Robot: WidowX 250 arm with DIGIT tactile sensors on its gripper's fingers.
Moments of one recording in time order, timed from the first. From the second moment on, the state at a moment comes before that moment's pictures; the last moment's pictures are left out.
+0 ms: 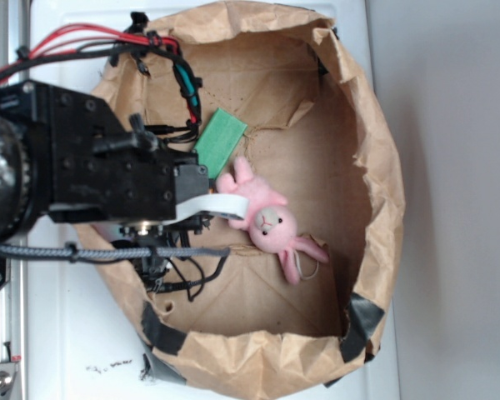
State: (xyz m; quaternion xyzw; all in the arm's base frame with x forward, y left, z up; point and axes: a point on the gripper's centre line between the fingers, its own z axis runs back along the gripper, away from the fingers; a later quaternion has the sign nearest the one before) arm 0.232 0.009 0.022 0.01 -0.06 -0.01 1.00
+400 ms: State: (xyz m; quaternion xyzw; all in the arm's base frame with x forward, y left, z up) arm 0.231 0.008 0.023 0.01 -0.06 -0.01 1.00
